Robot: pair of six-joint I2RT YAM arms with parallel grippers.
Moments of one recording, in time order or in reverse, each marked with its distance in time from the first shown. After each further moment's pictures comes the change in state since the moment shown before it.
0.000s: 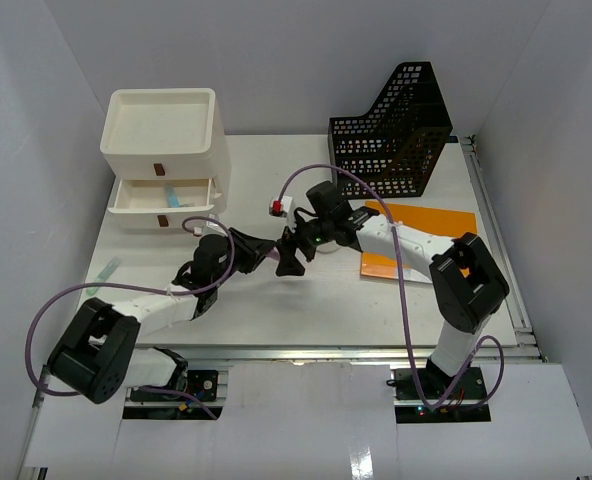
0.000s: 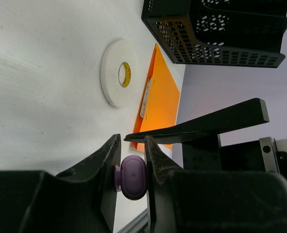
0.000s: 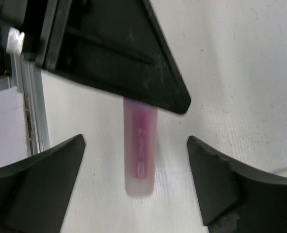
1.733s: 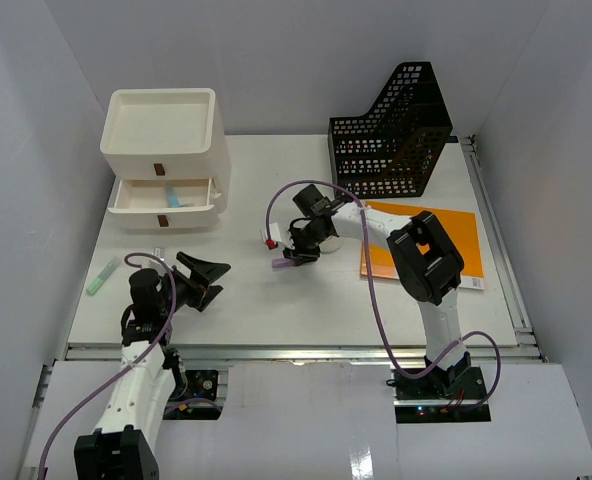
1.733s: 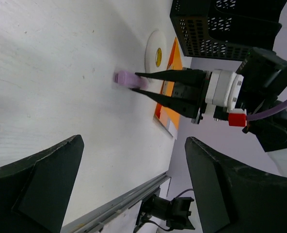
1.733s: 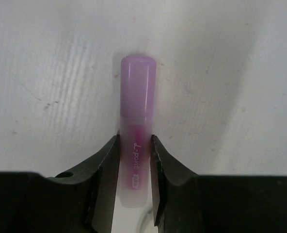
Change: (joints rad) left arm 0.600 -0.689 -0.249 -0.569 0.553 0.237; right arm -0.026 0.309 0.239 -0.331 0.148 -0.817
